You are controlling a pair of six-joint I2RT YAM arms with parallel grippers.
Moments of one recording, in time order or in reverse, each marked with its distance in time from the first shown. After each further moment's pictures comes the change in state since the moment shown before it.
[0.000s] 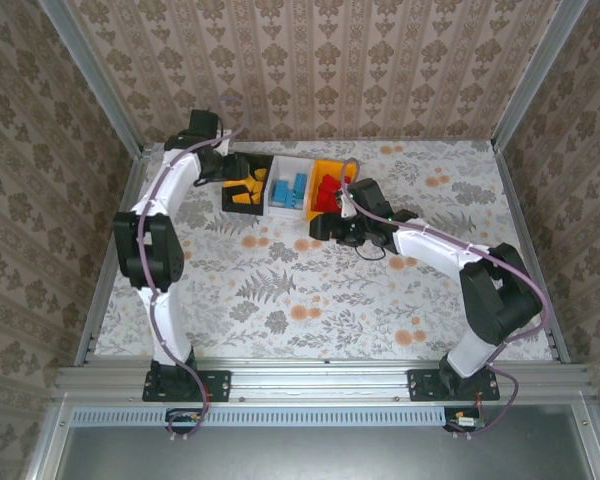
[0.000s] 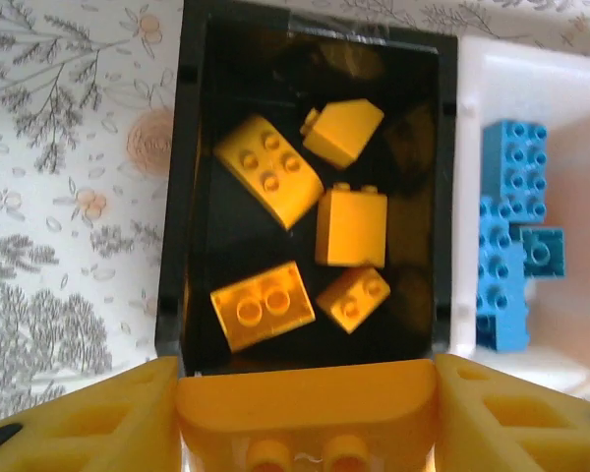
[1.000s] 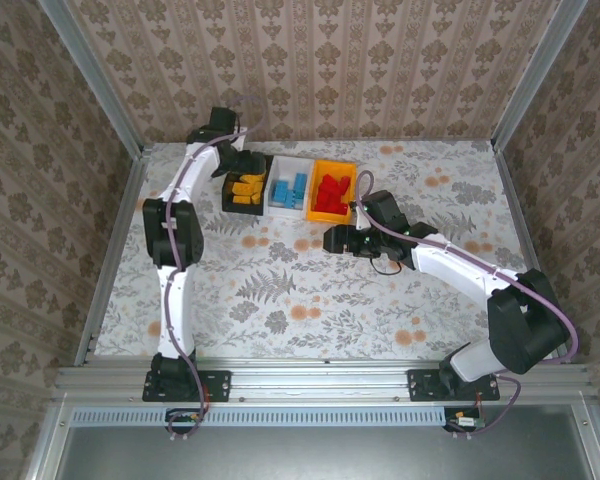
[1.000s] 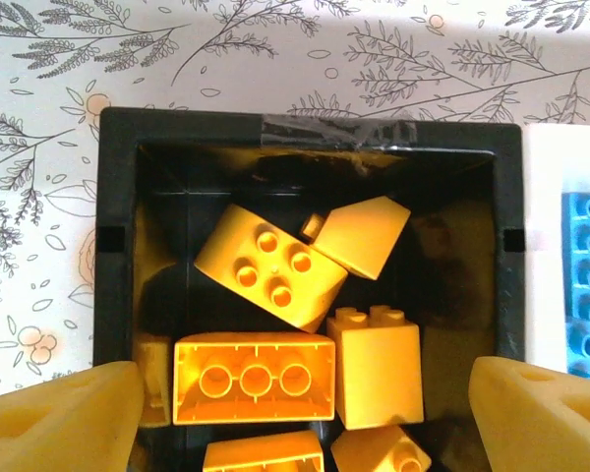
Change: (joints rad) left arm -0.031 0.262 0.275 -0.024 -0.036 0.048; right arm -0.002 -0.171 -0.120 -0.091 0.090 -0.048
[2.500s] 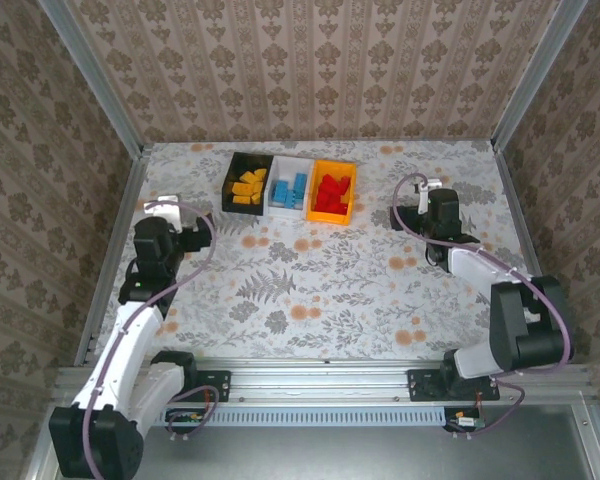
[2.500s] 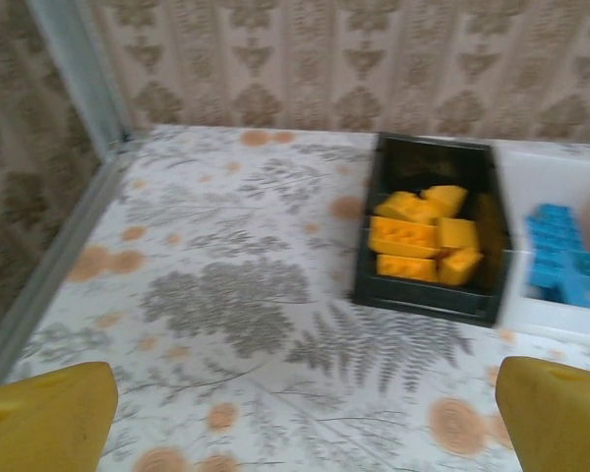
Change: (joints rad) left arm 0.105 -1.493 -1.598 0.766 -0.237 0.008; right arm -0.420 -0.008 -0.246 0.480 0.372 -0.551
